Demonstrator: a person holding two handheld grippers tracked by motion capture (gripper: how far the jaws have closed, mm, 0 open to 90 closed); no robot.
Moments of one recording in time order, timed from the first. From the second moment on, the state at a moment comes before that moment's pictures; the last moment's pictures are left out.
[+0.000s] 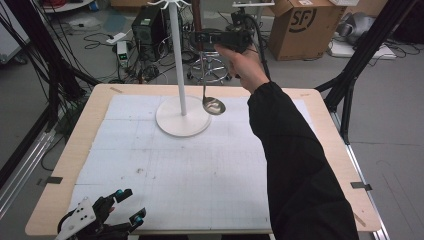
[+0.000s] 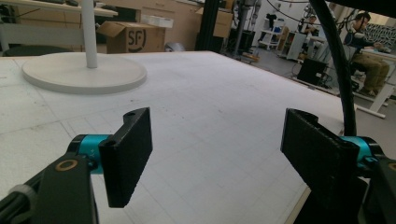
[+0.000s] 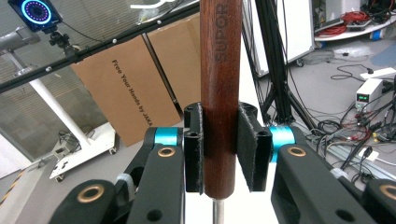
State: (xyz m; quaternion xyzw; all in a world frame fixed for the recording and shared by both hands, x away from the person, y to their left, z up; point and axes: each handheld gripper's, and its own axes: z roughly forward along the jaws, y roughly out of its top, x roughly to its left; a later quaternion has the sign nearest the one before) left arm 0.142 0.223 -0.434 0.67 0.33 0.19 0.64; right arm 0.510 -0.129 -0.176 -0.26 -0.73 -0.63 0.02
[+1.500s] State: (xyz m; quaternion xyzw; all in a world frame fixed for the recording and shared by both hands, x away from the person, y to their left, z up) left arm 0.139 0.227 -0.435 0.66 0.34 0.16 0.65; right arm 0.504 -0.116 -0.214 -0.29 -0.73 -0.61 0.02
